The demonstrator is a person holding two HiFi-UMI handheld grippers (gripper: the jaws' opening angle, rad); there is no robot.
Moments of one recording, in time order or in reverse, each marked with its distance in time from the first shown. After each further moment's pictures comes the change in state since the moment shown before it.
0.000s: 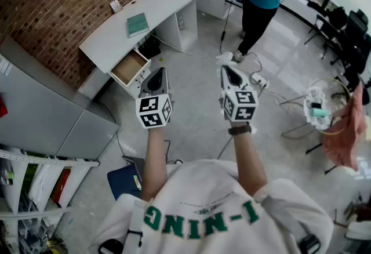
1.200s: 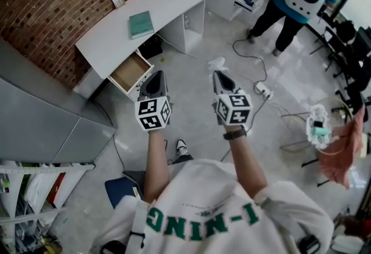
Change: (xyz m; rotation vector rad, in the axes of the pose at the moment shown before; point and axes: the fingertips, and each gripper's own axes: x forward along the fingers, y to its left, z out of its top) left arm 0.105 0.110 -0.030 -0.101 0.040 0.059; right arm 0.156 0.043 -0.020 0.038 0.108 0.086
